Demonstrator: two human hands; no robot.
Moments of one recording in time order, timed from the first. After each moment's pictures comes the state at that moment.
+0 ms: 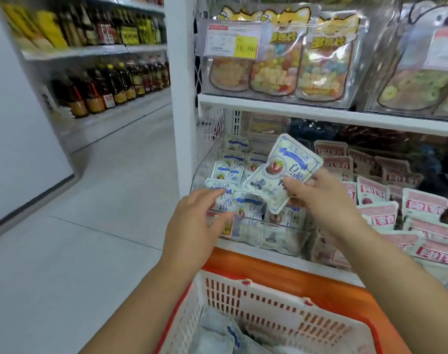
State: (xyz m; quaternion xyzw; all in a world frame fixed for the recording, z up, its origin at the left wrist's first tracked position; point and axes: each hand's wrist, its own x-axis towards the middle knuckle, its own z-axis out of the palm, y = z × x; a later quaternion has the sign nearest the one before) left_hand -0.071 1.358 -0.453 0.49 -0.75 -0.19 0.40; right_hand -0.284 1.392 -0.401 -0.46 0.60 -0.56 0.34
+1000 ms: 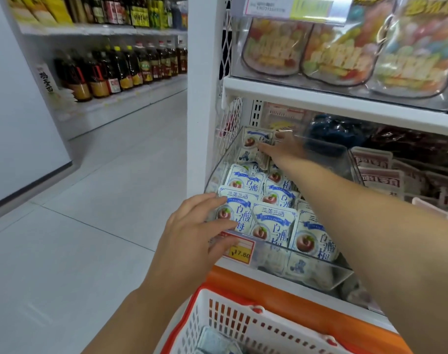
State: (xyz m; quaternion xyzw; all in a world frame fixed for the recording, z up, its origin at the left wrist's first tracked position) left_hand -0.044 1.296 -0.495 0.43 -0.83 -0.07 0.36; right_hand -0.271 1.162 -0.426 -0.50 0.74 -0.41 0.18
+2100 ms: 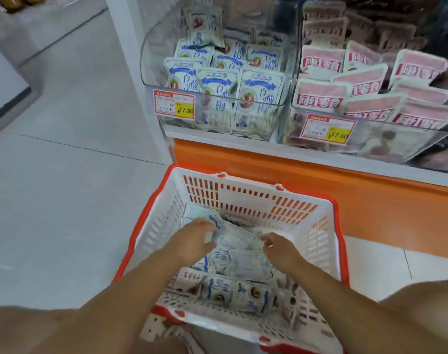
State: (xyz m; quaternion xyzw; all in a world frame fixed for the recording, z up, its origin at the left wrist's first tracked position) left_hand -0.069 1.448 -0.670 0.46 -0.82 -0.35 -0.06; right_hand -0.298 1.534 -0.699 -0.46 0.78 -0.04 0.43
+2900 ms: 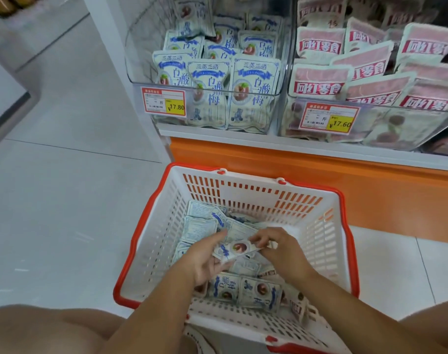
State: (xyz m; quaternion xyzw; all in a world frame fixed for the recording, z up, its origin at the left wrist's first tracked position) left_hand -0.100 1.482 -0.687 0.58 -0.16 -0.79 0.12; right_hand -0.279 1.560 -0.686 -0.46 0.71 -0.34 0.42
